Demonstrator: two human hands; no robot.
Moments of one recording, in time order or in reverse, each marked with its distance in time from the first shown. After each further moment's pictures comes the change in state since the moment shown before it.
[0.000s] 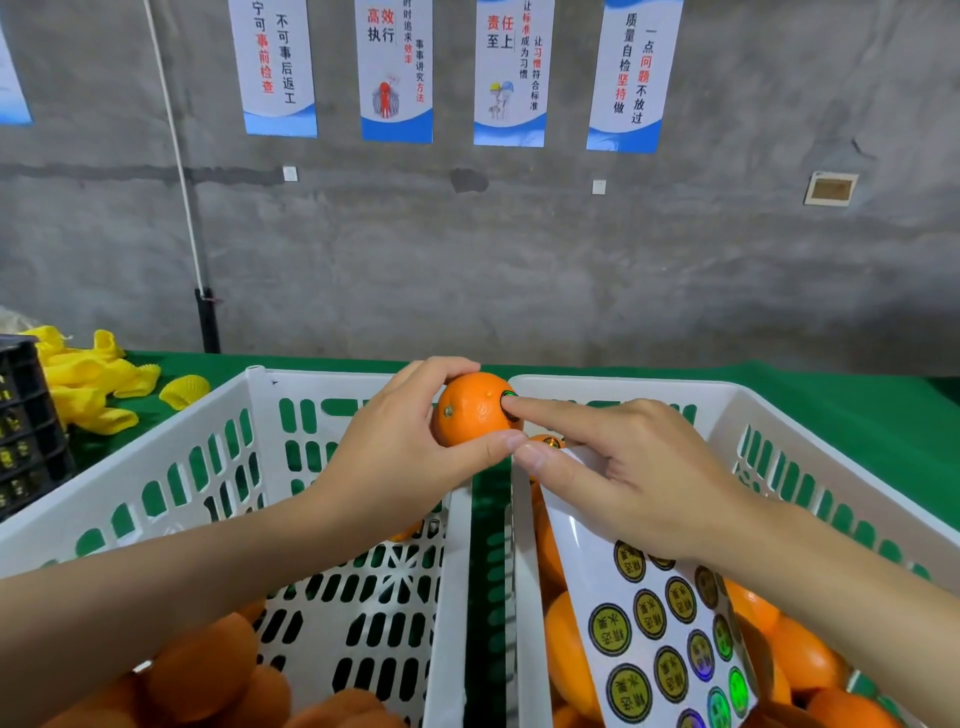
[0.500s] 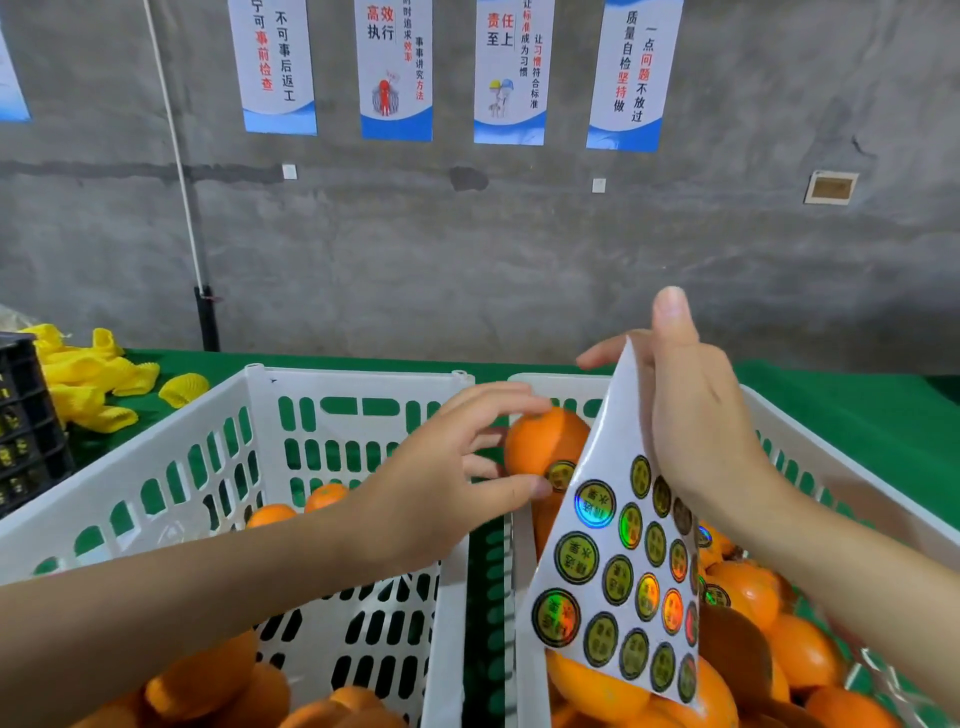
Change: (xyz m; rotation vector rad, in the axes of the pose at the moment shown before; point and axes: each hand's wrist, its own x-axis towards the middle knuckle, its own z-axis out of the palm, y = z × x) left_hand -0.010 0.008 0.015 -0.406 -0.298 0.017; right_hand 0.012 0.011 -0.004 0.553 0.421 0.471
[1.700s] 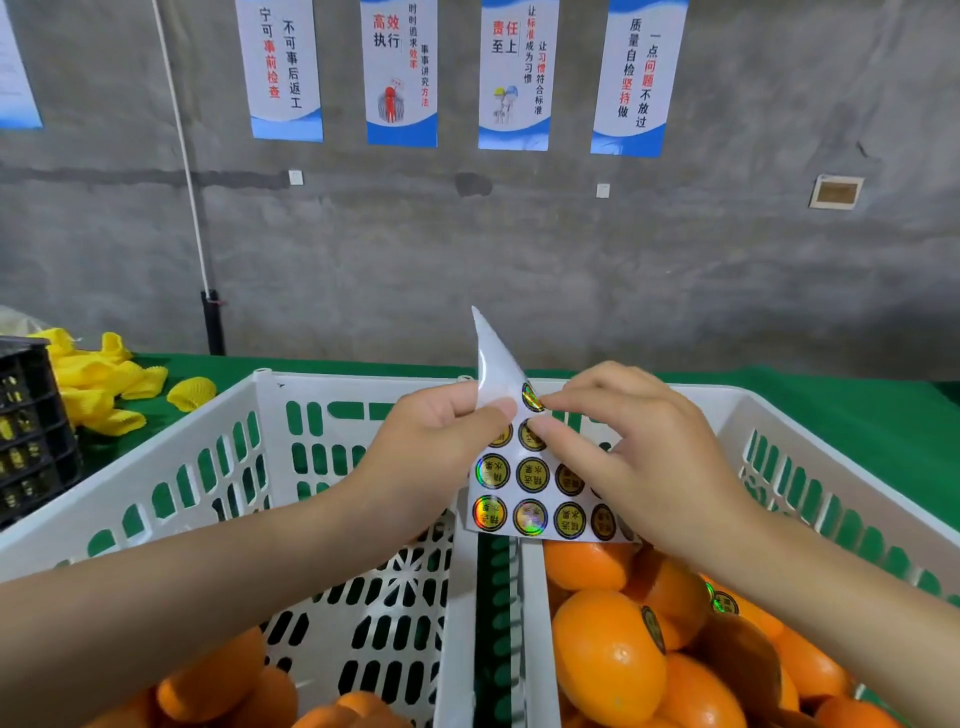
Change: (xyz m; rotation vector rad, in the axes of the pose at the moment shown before) left_hand 0.004 0.024 -0.004 -0.366 0.240 -0.269; right_hand -0.015 0.008 0.010 -0.501 -0.153 -0.412
